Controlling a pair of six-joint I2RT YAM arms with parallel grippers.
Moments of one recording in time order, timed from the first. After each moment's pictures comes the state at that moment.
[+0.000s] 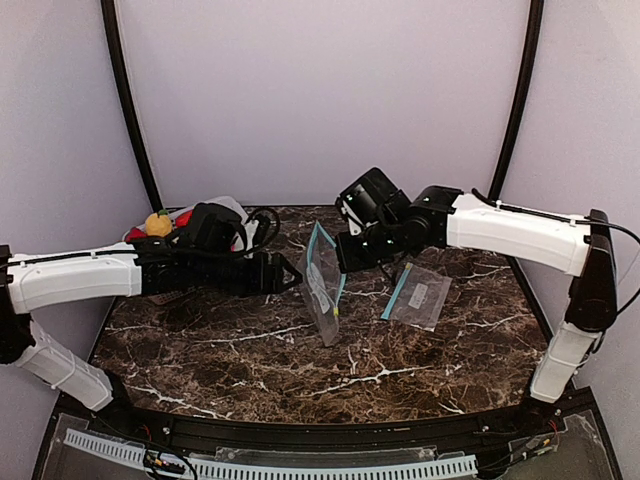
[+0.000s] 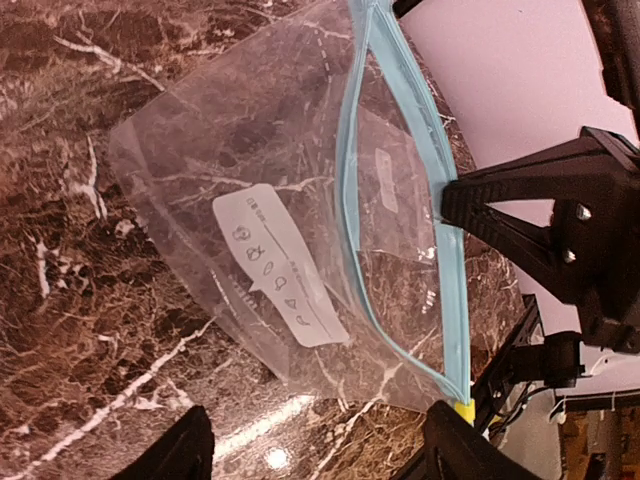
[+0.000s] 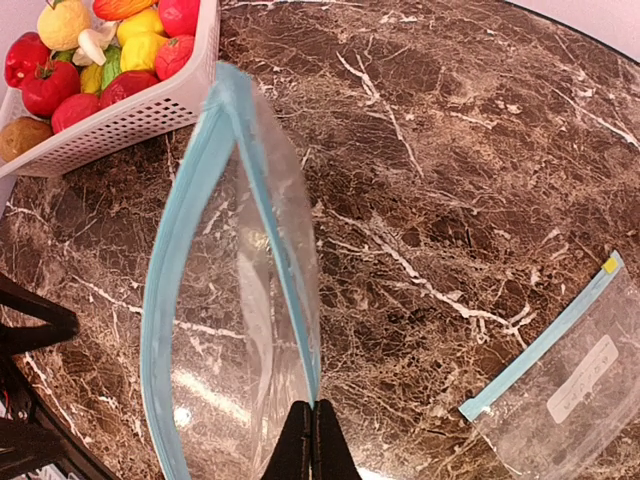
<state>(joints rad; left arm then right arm) -0.84 1.39 0.99 -0.26 0.13 -0.72 0.95 1.74 1.55 -0.69 0.16 0.51</state>
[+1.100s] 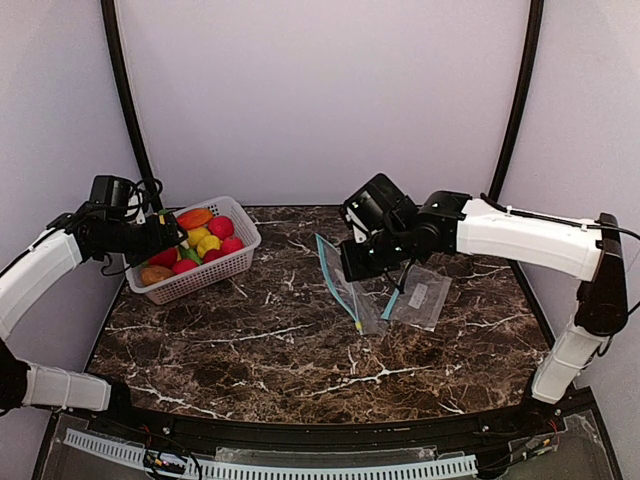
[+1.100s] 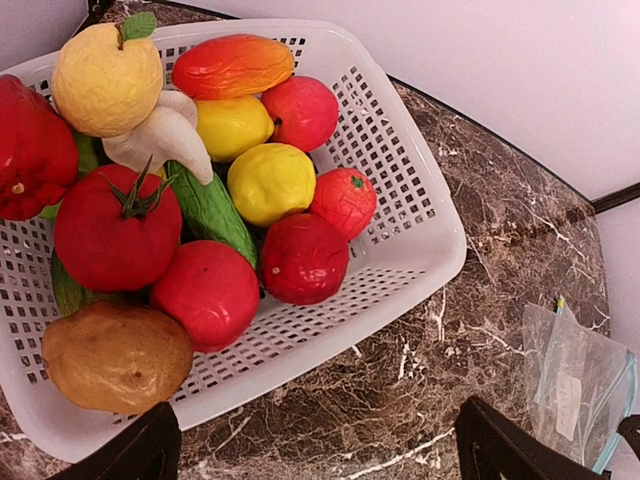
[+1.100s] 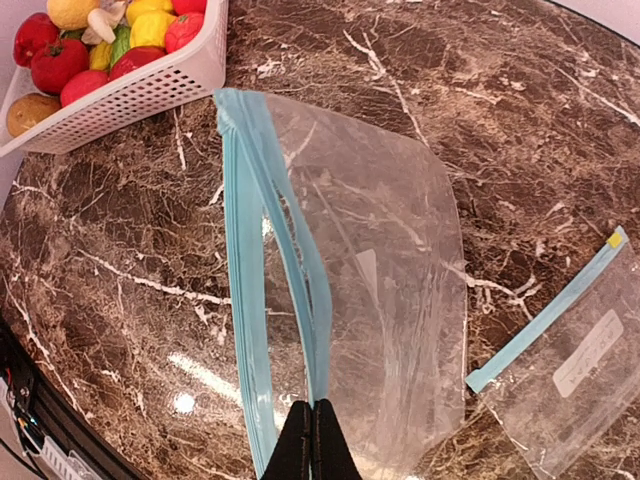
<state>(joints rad) -0.13 1.14 1.01 -0.63 0.14 -0.47 0.97 1.68 1.50 -0.72 0.16 0.52</state>
